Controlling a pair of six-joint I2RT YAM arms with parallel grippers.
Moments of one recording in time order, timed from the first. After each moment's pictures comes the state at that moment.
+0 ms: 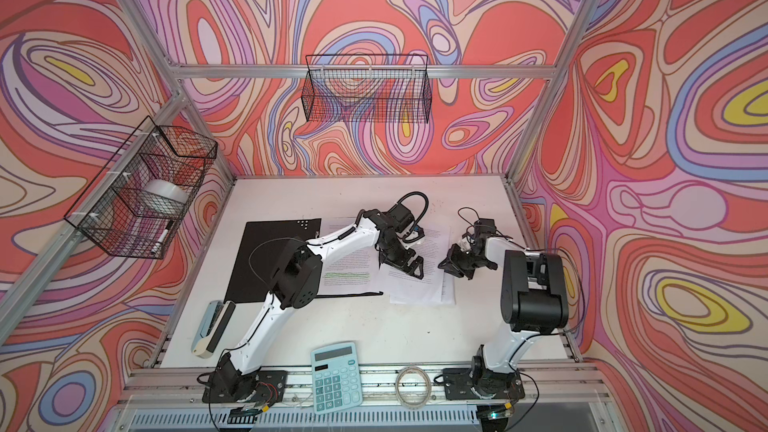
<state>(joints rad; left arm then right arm) -0.81 2.44 2.12 -0.98 0.48 -0.17 -0.13 1.72 0.92 -0.55 -0.63 0.41</state>
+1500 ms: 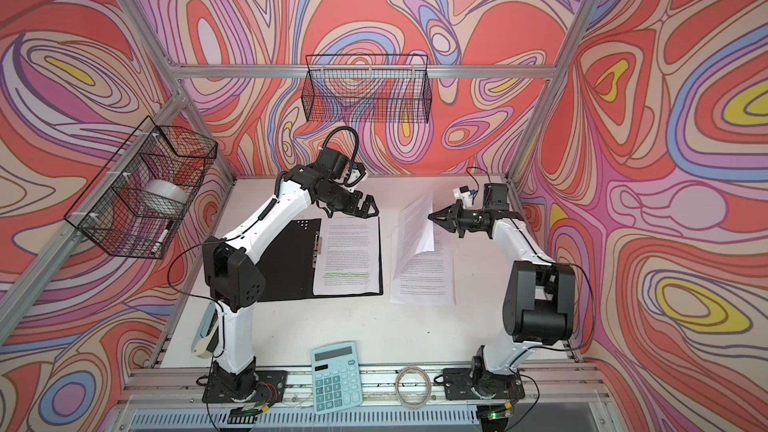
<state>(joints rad) -0.47 2.04 2.06 -1.01 0.34 -0.16 -0.11 1.64 1.20 -0.40 -1.12 0.65</state>
